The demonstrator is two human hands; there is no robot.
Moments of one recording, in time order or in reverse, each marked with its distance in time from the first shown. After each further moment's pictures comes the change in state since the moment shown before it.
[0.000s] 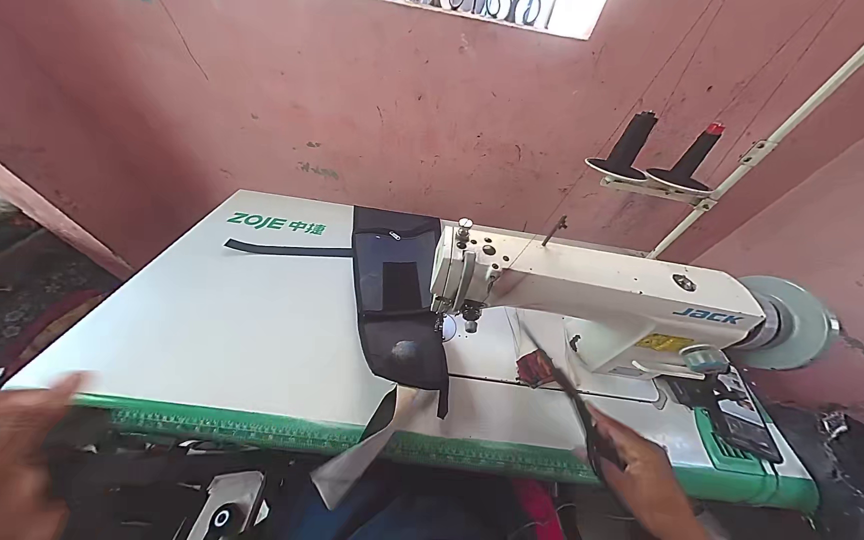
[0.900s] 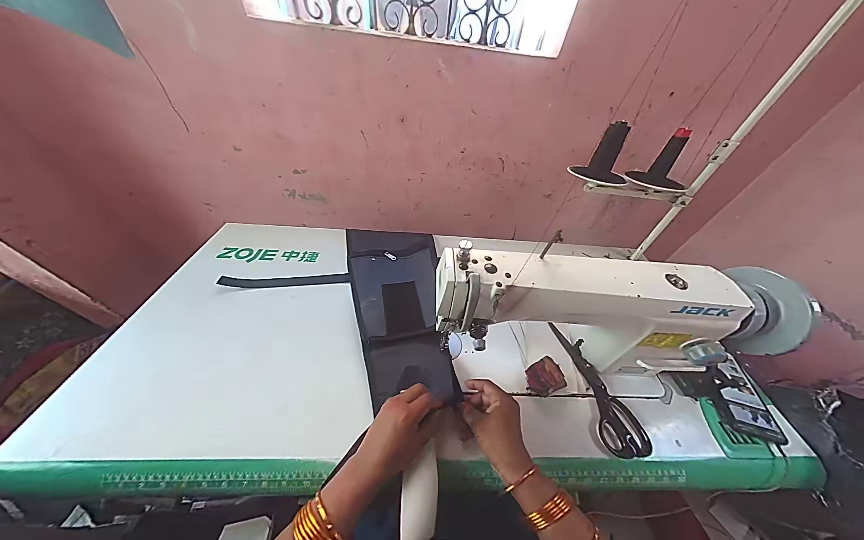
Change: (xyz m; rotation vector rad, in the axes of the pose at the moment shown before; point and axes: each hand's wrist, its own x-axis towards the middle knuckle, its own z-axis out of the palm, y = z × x) left_hand -0.054 -0.100 0.228 0.167 -0.782 0.755; right_hand 0.085 -0.125 0.152 0.600 -0.014 0.492
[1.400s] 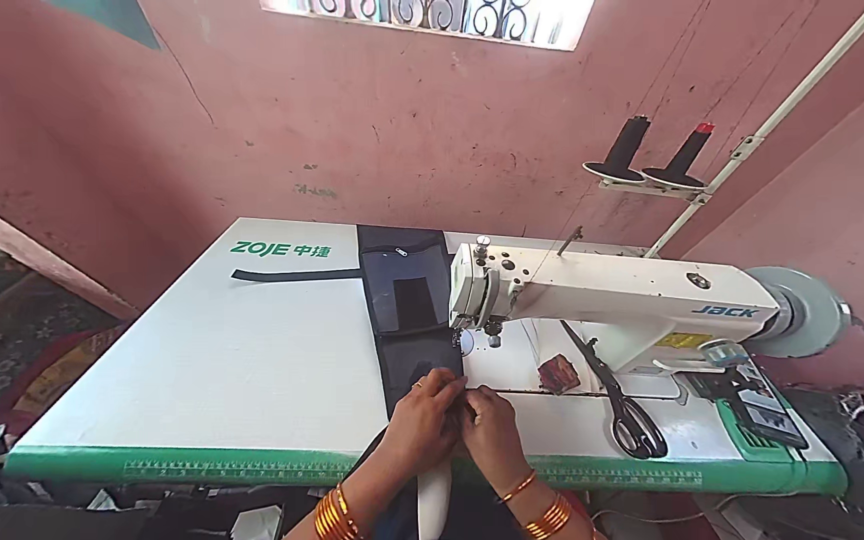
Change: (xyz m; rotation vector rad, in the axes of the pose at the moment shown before) left_hand 0.014 0.027 -0.009 0.063 -0.253 -0.238; right_hand -0.009 0.011 0.026 -0.608 0.181 -0.662
